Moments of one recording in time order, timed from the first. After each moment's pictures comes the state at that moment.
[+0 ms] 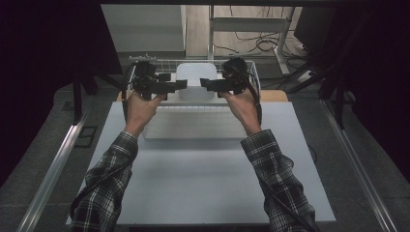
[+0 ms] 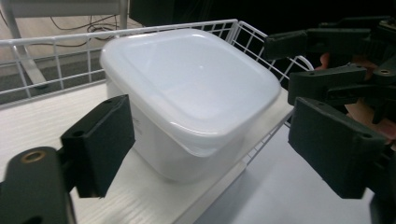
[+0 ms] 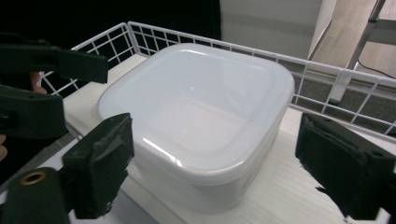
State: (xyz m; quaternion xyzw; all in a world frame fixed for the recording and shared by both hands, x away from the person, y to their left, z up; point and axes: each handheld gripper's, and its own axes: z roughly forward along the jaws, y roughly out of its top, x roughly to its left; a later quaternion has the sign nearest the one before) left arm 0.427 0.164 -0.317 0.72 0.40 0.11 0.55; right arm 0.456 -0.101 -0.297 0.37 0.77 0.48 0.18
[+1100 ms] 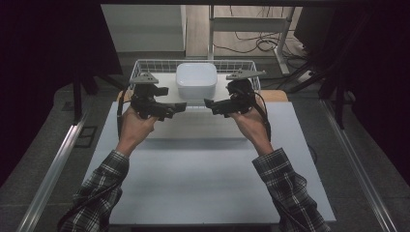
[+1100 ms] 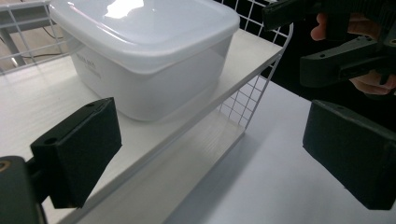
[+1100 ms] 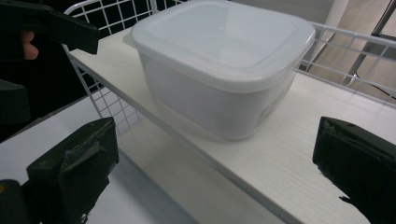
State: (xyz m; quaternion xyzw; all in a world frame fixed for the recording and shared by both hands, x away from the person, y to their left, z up) left arm 0.383 0.161 -0.340 0.77 0.34 0.14 0.52; right arm 0.414 -0.120 -0.321 0.32 0.80 0.47 0.20
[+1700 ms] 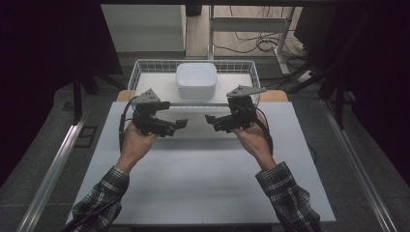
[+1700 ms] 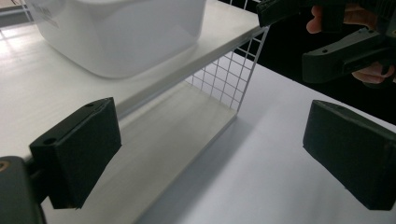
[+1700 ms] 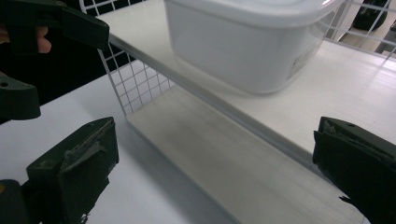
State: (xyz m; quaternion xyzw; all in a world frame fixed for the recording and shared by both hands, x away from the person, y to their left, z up) left arm 0.358 0.155 -0.370 0.77 0.33 0.14 0.52; right arm 0.389 -0.127 -0.348 0.30 0.81 0.46 0.18
